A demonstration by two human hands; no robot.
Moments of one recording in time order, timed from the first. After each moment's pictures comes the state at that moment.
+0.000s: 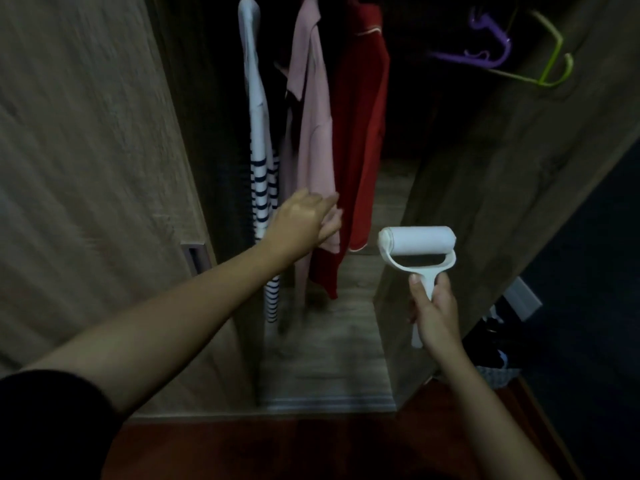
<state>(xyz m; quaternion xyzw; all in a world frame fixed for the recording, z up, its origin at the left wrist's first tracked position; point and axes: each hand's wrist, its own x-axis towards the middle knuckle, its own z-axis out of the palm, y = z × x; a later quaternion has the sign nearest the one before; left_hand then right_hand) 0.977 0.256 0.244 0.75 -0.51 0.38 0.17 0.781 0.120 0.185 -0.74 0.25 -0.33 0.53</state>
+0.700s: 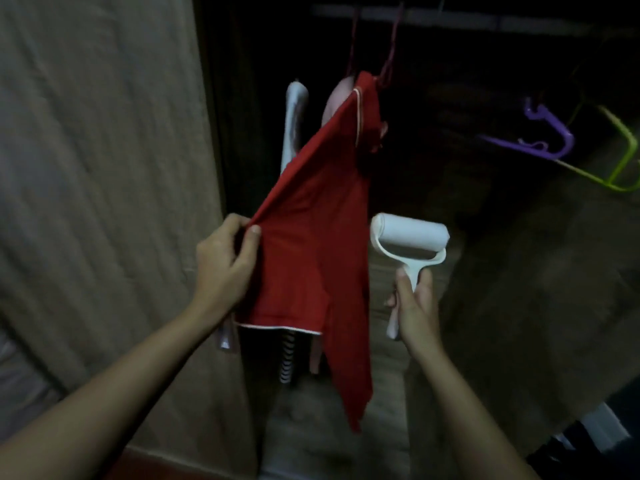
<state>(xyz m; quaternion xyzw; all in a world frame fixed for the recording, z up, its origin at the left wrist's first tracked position) 0.989 0.333 0.290 0.79 -0.19 0.33 0.48 0.916 0.093 0.243 -0.75 0.11 -0.31 0.58</state>
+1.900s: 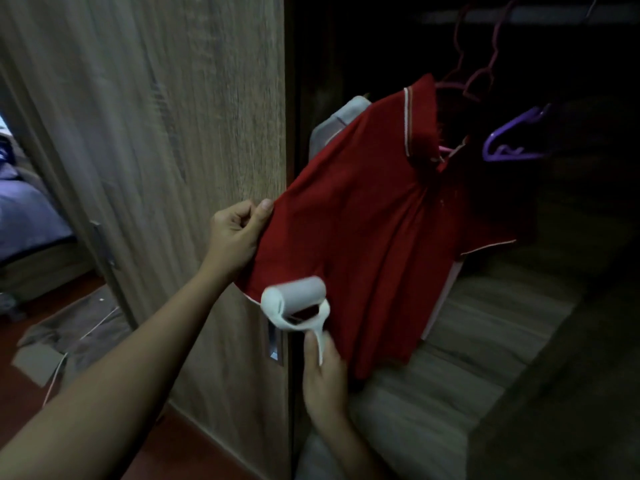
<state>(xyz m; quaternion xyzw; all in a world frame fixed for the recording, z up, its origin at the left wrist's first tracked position) 1.063 0.394 0.299 0.73 -0.15 0.34 0.57 0.976 0.240 0.151 -0.81 0.01 -0.15 0.57</state>
